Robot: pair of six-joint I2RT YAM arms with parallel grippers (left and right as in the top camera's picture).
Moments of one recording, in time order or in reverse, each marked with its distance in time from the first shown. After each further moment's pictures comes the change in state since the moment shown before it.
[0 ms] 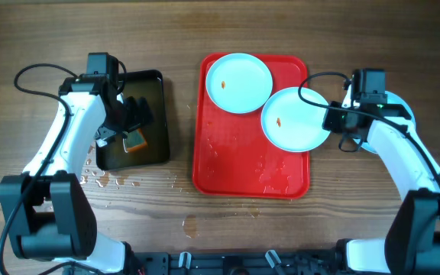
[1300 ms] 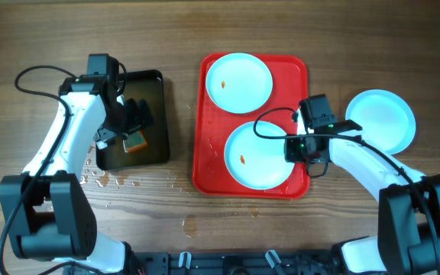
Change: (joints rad) left arm 0.000 0.000 0.000 -0.029 0.008 0.000; right arm 0.278 0.025 -0.165 0.037 -0.121 0.051
